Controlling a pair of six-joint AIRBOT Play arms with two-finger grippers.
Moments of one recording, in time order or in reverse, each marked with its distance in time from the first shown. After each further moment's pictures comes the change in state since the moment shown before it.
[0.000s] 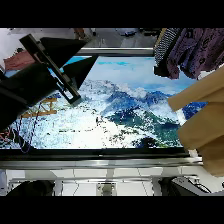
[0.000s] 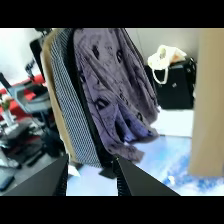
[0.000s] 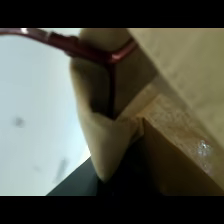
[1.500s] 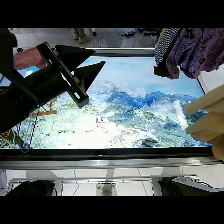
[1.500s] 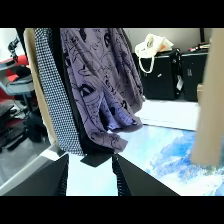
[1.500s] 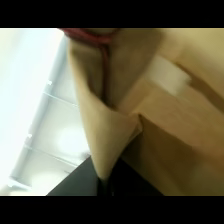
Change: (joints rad) left arm 0.000 -0.036 0.000 -0.001 0.022 -0.066; right arm -0.016 -0.145 0.144 -0.382 0.304 0.125
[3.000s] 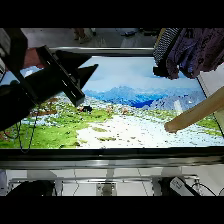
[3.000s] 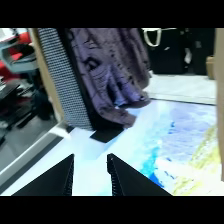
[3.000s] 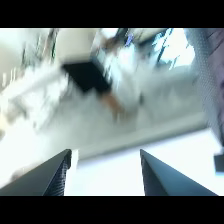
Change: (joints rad) left arm 0.067 -0.001 0.000 0.136 0.068 -0.111; right arm 0.560 0.214 0.004 -0.301 0.197 -0.408
